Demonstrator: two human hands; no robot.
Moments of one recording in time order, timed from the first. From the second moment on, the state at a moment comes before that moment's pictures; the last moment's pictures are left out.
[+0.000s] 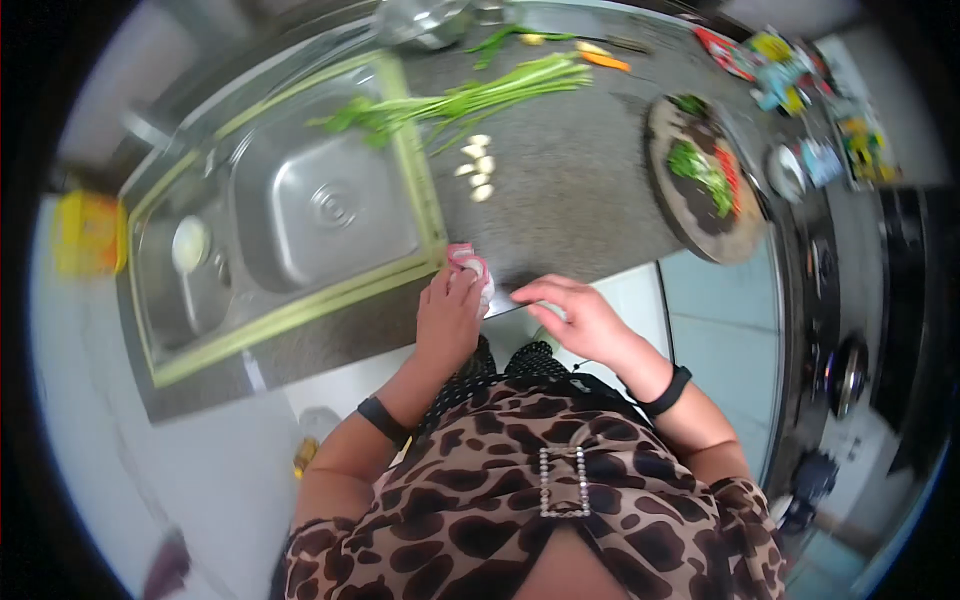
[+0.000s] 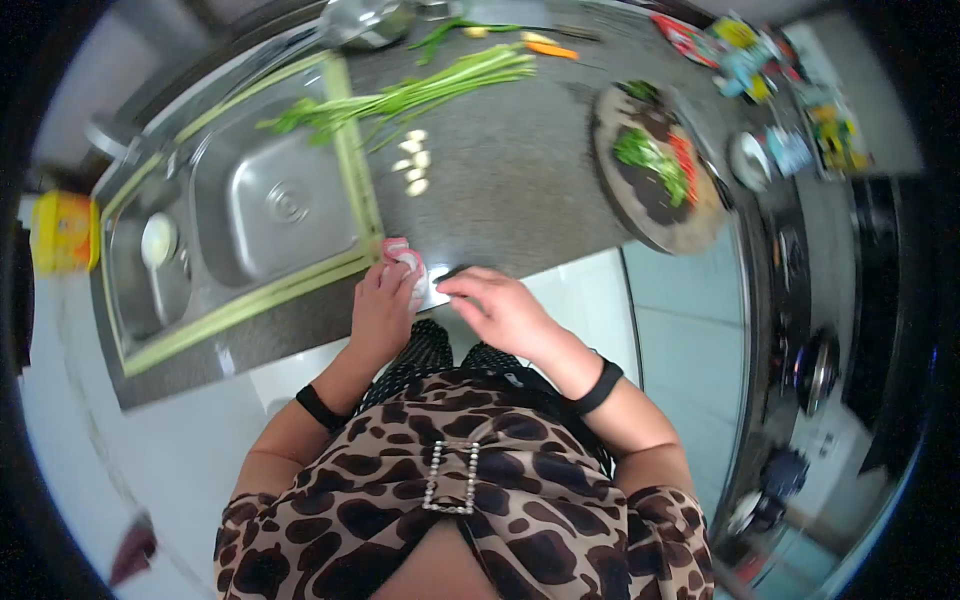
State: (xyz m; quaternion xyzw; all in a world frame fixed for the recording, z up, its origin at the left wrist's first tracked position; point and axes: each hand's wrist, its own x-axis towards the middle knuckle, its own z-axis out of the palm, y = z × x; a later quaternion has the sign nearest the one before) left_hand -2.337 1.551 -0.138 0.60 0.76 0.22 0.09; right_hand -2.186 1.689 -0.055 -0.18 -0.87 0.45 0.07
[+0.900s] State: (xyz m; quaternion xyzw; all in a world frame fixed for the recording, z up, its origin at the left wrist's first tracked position) left_hand -2.206 1.858 -0.114 0.57 0.81 0.16 0.01; right_hand -1.860 1.763 -0.043 -0.40 -0.74 0.48 0.26
